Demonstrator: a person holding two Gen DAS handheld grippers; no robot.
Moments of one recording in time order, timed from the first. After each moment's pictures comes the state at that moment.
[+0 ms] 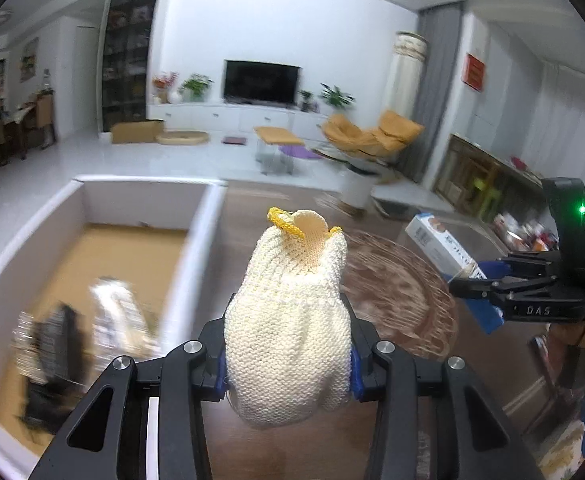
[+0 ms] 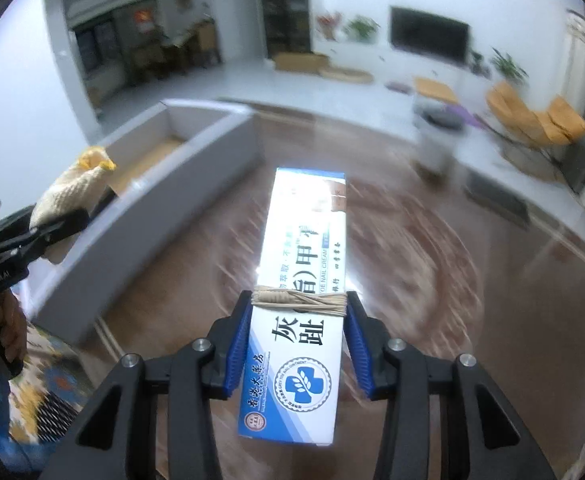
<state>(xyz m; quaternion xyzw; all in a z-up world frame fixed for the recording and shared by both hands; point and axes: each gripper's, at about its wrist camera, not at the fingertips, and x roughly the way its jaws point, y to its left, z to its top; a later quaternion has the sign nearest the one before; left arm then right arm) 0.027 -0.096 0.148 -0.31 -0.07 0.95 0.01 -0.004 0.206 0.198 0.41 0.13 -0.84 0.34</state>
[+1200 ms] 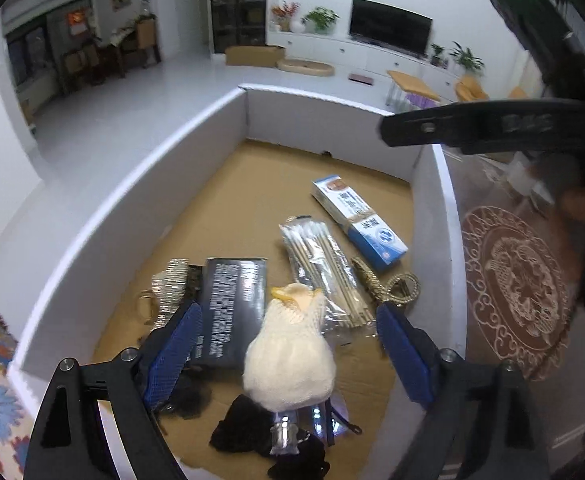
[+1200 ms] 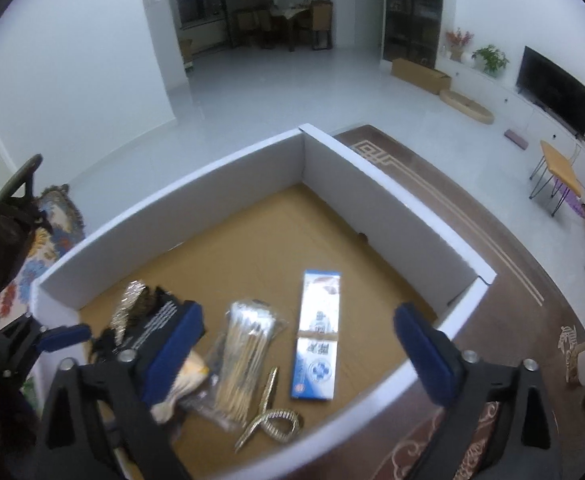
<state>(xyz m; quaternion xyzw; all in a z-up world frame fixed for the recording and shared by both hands) 0.016 -0.240 0.099 -0.44 -0.11 0.87 -0.19 -0.076 -0.137 0.191 0.40 0.22 -0.75 0.48</state>
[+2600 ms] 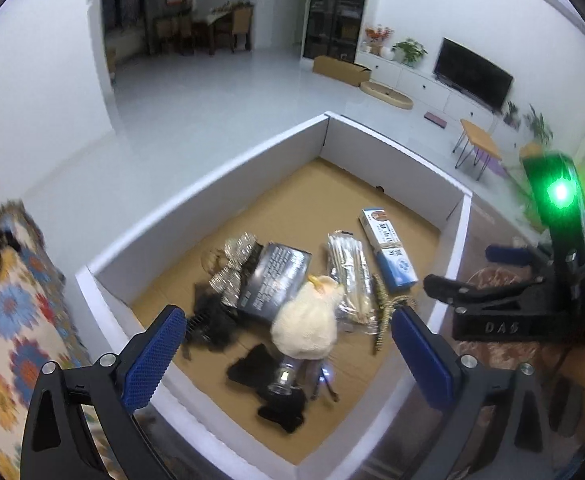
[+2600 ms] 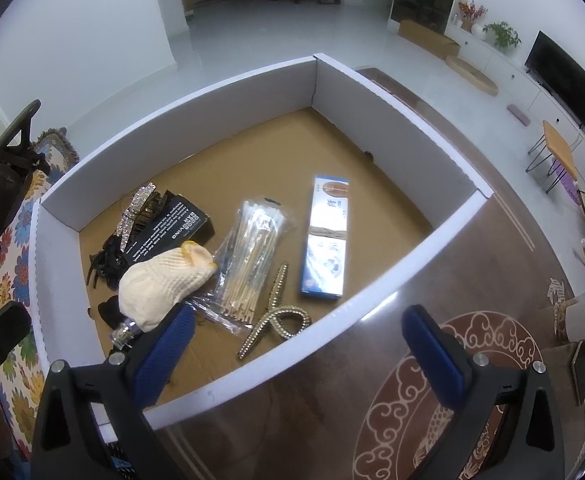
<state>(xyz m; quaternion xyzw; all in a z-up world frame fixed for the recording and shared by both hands) 0.071 -0.232 0.157 -0.40 -0.22 0.83 -0.31 -0.027 -0.100 0.170 0.45 0.29 -0.72 0.45</state>
